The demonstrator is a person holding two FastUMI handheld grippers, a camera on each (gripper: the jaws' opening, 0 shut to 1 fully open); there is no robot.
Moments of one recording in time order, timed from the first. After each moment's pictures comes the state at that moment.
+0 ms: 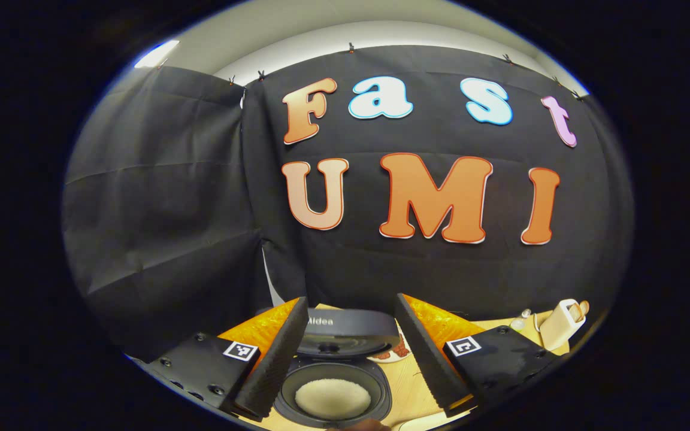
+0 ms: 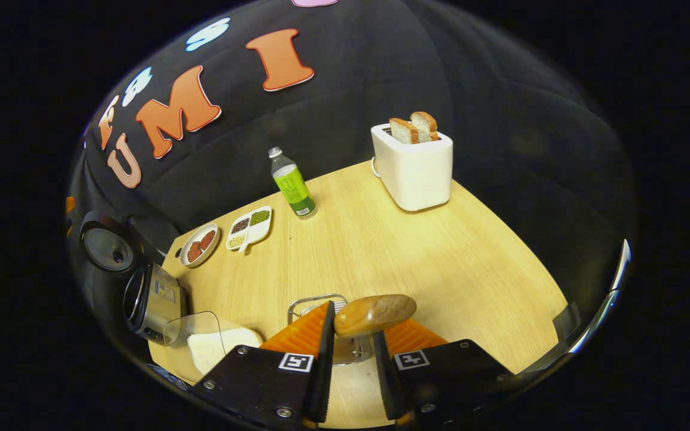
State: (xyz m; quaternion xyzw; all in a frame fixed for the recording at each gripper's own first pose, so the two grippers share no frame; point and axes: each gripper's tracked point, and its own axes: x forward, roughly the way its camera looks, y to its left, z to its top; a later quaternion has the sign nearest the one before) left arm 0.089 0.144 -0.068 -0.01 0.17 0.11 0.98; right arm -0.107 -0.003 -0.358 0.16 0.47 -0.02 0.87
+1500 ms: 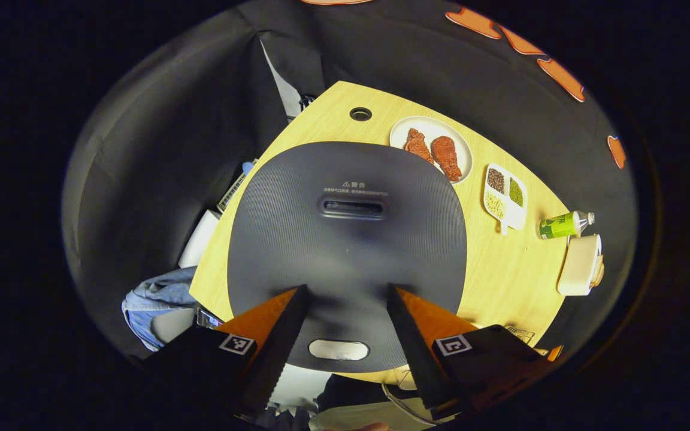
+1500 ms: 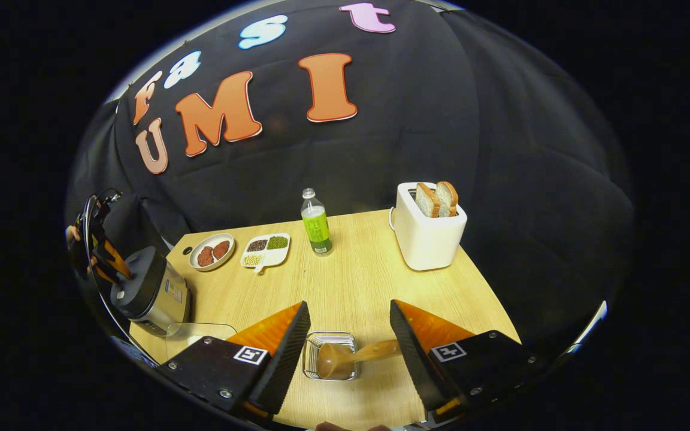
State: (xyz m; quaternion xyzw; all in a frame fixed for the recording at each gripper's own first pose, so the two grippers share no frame) left arm -0.005 0.144 -0.337 -0.08 0.68 0.14 0.71; right arm -0.072 0.004 -0.284 0.06 0.40 0.02 0.92
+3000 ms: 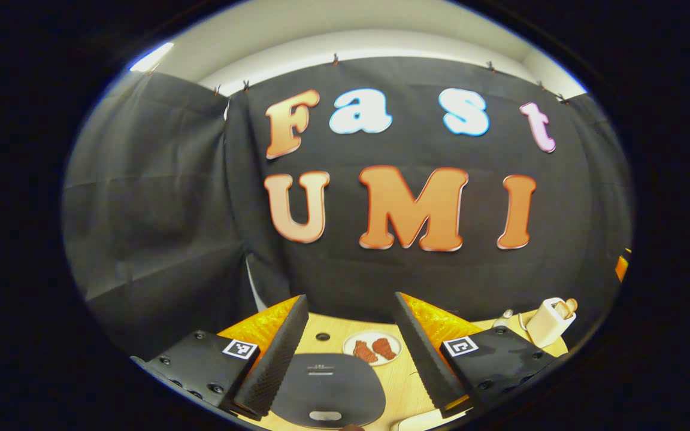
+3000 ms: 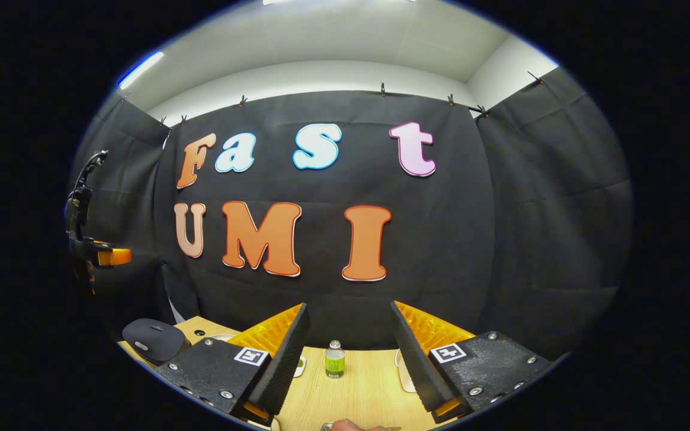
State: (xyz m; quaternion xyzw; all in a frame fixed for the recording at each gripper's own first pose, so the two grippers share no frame) left arm 0.046 0.090 -0.019 0.03 0.09 0.04 0.99; right arm 0.017 0.031 -0.028 0.02 0.05 0.05 1.00
